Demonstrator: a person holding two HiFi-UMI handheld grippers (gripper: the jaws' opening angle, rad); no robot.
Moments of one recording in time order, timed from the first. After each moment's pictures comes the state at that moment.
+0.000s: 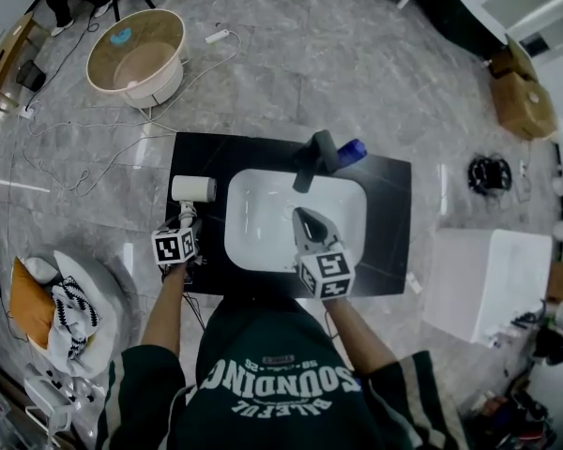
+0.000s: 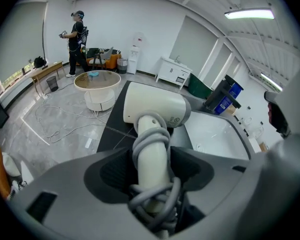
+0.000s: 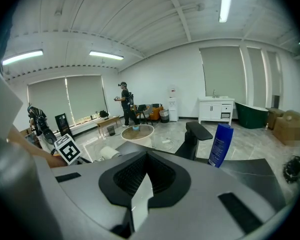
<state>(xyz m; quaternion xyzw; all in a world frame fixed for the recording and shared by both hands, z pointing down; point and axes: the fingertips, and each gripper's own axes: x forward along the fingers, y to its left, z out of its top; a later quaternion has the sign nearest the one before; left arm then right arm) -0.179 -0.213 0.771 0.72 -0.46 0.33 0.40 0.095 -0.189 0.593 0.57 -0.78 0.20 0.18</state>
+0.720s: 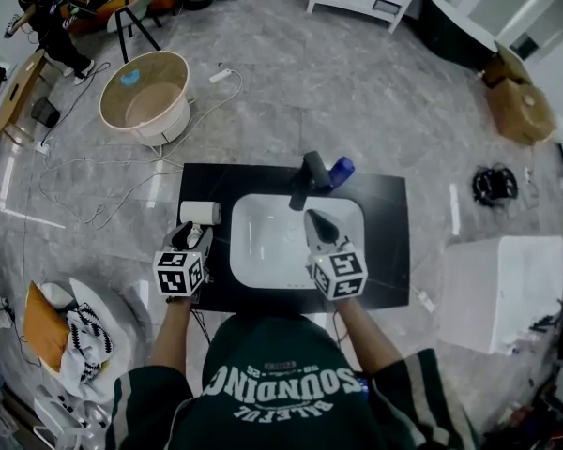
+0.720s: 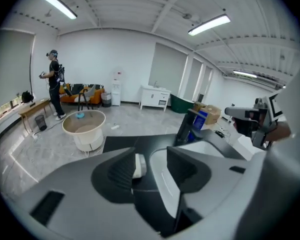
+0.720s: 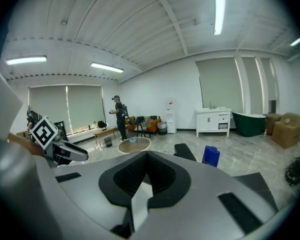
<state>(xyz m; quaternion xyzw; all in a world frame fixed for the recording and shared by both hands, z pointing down) -0.130 -0.228 0.613 0.82 -0.45 0.26 0.25 0.131 -0.204 0.544 0.59 -0.79 0.15 0.12</state>
